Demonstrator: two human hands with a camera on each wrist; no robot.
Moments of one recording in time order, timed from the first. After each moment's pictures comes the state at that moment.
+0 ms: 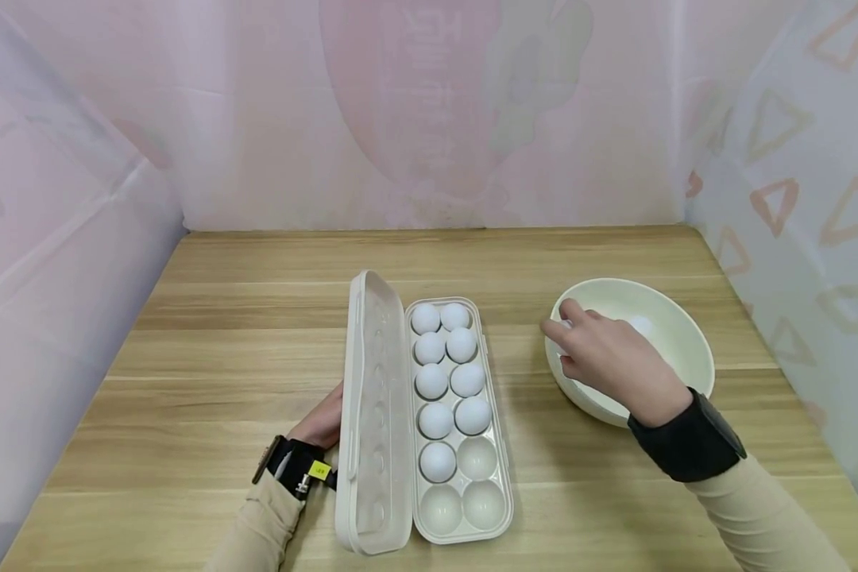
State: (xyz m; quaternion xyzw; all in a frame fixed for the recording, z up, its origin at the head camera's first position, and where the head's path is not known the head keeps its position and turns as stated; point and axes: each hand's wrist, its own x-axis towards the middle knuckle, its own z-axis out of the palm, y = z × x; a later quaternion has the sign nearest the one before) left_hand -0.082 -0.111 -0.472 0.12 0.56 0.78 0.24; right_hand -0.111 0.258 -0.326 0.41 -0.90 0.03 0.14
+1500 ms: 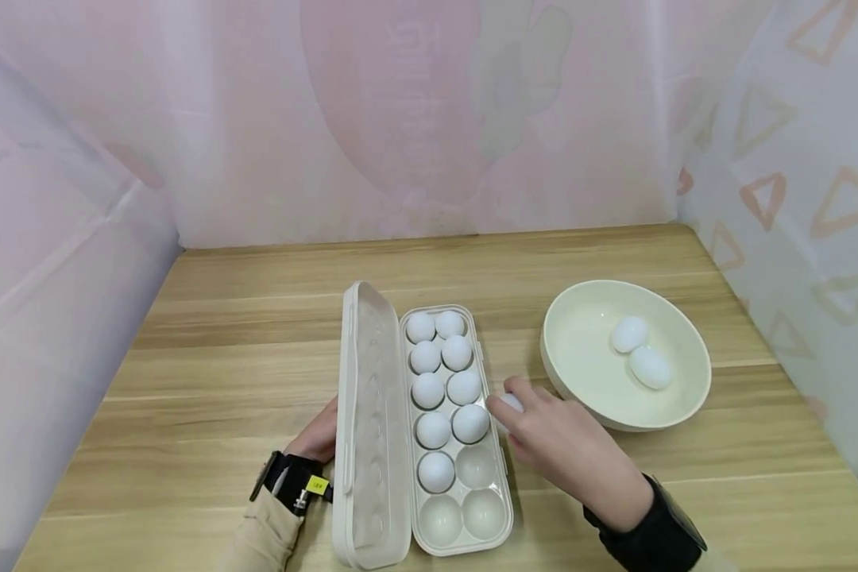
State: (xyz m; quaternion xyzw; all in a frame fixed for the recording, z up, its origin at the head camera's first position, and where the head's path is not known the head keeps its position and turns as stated) left_hand -0.084 -0.113 -0.478 0.13 0.55 0.79 0.25; right_hand -0.042 0.211 -0.352 0.42 -0.89 0.09 0.17
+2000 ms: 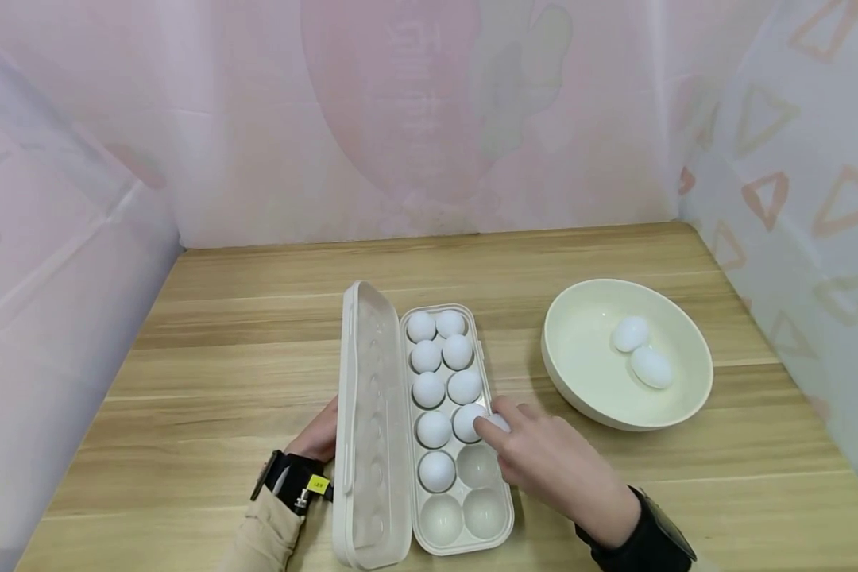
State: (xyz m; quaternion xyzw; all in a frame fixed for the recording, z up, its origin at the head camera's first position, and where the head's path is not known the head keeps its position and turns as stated) left_hand -0.083 -0.112 -0.475 0.13 0.56 0.78 0.25; right_hand -0.032 0.202 -0.366 0.44 -0.88 0.11 0.15
